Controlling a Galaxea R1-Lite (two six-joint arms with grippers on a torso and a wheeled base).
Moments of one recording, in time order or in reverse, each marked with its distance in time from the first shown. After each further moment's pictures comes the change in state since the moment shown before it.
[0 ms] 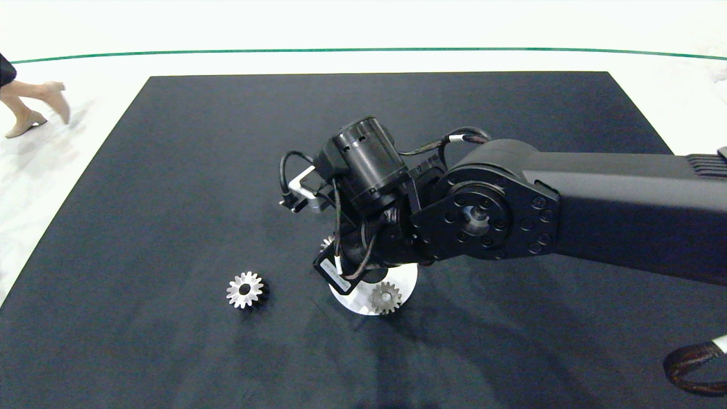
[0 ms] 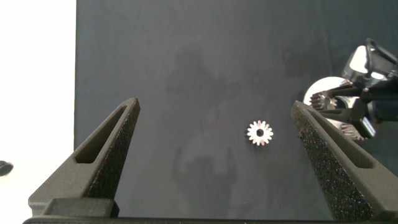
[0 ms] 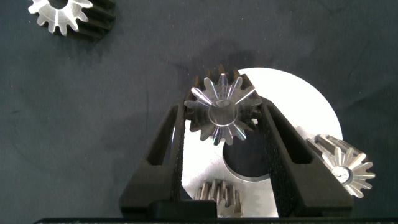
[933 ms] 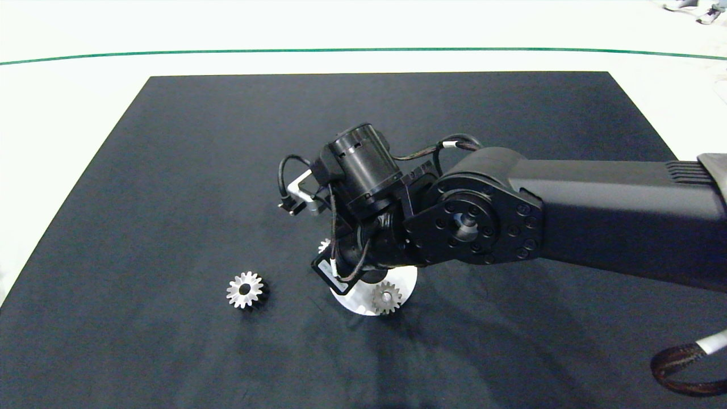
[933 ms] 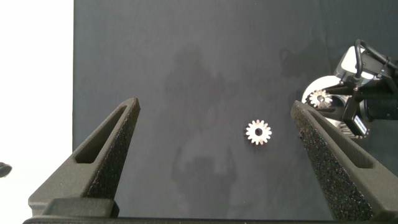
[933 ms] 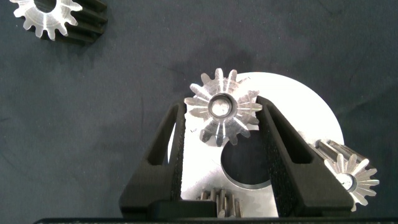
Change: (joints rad) left arm -0.007 0.000 0.001 0.000 0.000 0.000; right arm 0.001 0.016 0.002 -0.024 -0.018 0.000
